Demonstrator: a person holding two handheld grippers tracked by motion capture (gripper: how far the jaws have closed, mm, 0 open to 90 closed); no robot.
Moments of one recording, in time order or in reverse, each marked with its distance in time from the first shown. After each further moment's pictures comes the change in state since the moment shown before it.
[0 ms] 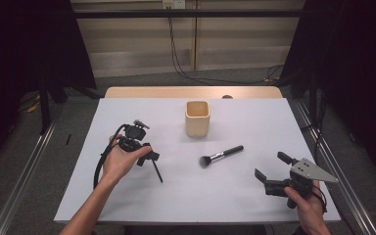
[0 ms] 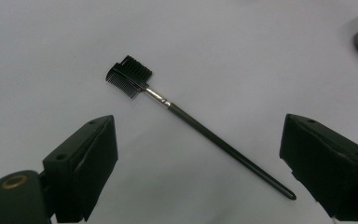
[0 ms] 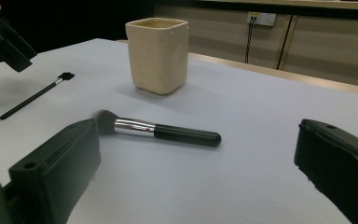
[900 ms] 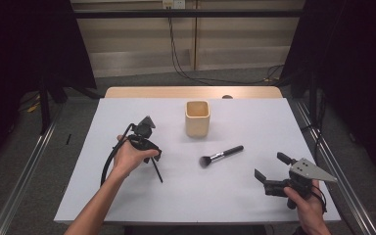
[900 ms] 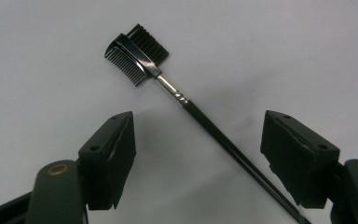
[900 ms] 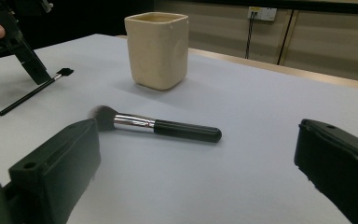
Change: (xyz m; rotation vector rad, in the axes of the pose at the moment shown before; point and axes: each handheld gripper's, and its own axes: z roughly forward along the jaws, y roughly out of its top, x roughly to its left) left arm 0.002 0.021 0.034 0.183 0.070 -0.142; right arm 0.000 -0.001 0.001 0.021 0.003 0.004
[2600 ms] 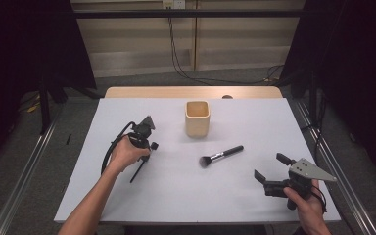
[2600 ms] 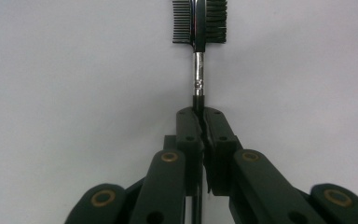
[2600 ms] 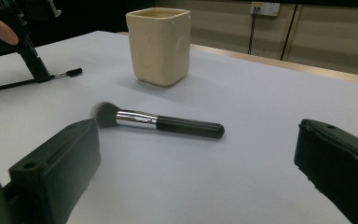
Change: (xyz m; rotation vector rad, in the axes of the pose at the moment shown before) left arm 0.014 0.008 0.006 0.114 -0.023 0.080; right arm 0.000 -0.001 0.001 0.013 0.007 0.009
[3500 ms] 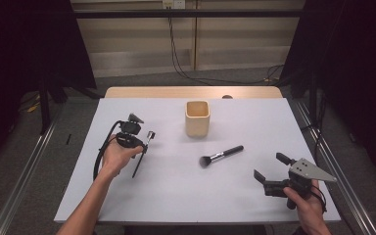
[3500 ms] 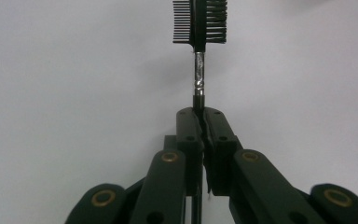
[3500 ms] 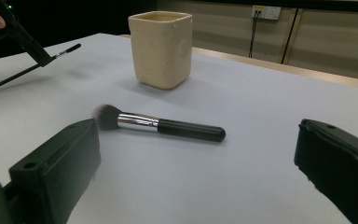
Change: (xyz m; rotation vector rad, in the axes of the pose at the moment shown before) left arm 0.013 -0.025 -0.025 -0.309 -0.074 -0.042; right arm 0.001 0.001 0.000 -0.011 0.007 -0.008
